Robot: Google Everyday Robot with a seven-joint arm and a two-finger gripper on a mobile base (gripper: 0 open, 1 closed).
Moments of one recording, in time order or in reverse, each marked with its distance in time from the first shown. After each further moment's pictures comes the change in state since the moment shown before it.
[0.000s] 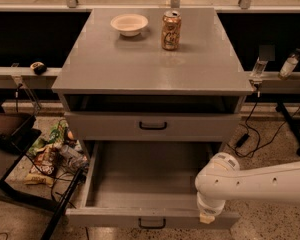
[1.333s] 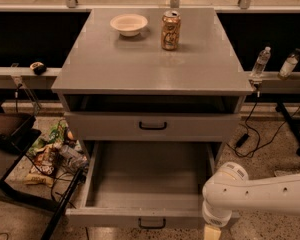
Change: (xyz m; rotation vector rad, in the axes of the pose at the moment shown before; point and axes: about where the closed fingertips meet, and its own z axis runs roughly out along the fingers) arm 0.015 0.024 0.010 -0.036 -0.015 0.027
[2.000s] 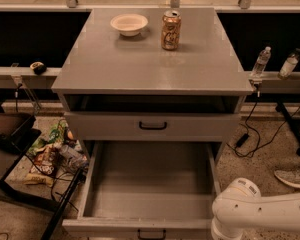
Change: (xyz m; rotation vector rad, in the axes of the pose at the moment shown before) arm 0.041 0.057 0.013 -0.093 0.026 0.105
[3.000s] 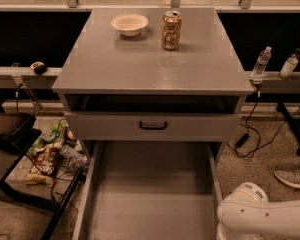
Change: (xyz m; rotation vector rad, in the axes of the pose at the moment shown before) arm 0.016 0.015 -0.006 -0.022 0.022 0.043
